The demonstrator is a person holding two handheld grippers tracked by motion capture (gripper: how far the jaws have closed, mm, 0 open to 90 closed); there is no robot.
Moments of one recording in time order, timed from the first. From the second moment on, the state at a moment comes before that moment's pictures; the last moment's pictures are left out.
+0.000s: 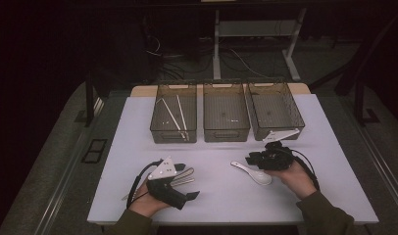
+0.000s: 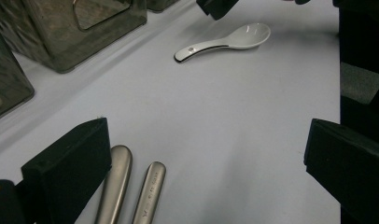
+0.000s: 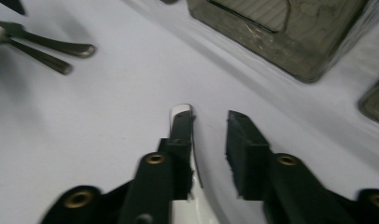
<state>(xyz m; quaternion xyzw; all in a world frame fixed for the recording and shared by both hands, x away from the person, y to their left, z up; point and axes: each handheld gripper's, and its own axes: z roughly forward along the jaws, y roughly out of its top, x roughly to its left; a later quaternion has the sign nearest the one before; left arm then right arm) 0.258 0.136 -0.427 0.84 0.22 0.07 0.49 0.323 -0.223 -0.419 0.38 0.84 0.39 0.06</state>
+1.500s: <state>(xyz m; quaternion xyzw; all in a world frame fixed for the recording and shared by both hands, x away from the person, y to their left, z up) 0.259 0.135 -0.428 0.84 0.22 0.07 0.49 0.312 -0.180 -0.437 0.31 0.89 0.35 0.02</state>
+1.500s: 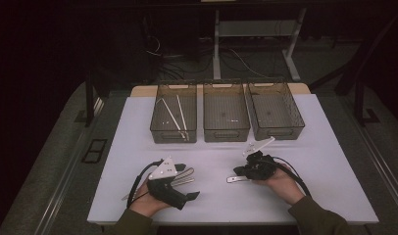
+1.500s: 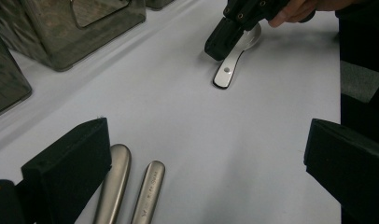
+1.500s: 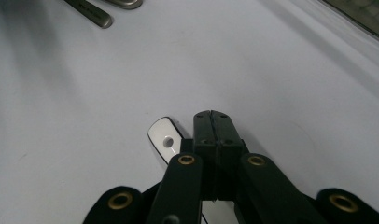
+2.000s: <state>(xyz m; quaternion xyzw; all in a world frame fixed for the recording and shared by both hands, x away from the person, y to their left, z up) 0.259 0.137 -0.427 0.84 0.22 0.07 0.49 0.309 -0.213 -0.414 0.33 0.85 0.41 0.01</state>
